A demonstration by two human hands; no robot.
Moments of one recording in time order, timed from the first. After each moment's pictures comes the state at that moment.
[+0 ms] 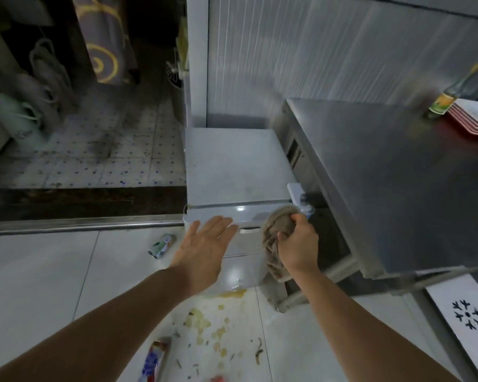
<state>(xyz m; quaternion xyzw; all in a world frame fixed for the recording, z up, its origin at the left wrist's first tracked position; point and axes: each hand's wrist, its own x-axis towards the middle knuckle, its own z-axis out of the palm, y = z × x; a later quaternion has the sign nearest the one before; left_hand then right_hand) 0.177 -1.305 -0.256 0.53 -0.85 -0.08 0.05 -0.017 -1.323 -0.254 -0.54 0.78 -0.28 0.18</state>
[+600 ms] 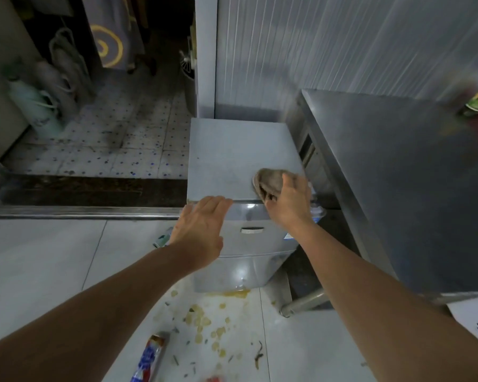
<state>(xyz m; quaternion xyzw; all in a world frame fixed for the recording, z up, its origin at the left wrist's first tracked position) 0.164 -1.341 -0.257 0.60 -0.79 -0.10 0.10 -0.020 -1.419 -0.265 -0.64 0.74 -0.16 0.16</state>
